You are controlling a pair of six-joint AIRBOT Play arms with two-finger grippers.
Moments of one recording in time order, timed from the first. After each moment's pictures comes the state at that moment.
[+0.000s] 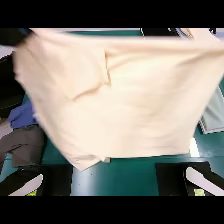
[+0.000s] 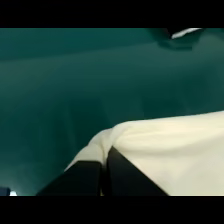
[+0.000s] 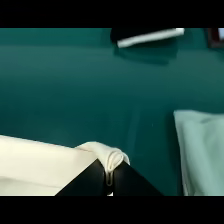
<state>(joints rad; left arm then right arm) -0.14 -1.06 1.69 1.27 -1.20 -1.56 -0.30 -1.09 1.80 -1.21 1.52 1.41</state>
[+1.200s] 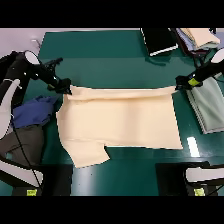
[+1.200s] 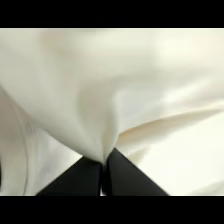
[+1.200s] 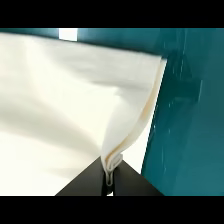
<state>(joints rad) -0.01 -1.68 1.51 1.14 -1.38 -1.43 -0.17 -1.50 1.41 -1.31 1.35 1.38</state>
